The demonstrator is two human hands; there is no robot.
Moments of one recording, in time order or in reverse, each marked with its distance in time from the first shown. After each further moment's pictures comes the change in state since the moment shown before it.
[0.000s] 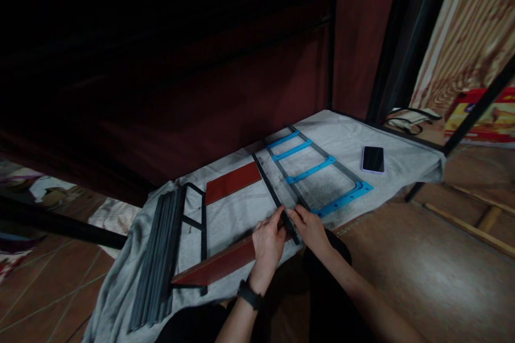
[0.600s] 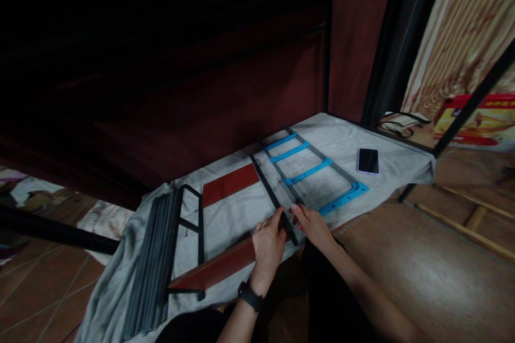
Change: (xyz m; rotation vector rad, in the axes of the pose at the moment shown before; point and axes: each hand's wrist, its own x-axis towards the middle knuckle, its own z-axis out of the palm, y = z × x) left_hand 0.000 -0.003 0.003 0.037 0.007 0.052; right_hand 0.006 0.002 -0.012 0.095 -0.092 0.025
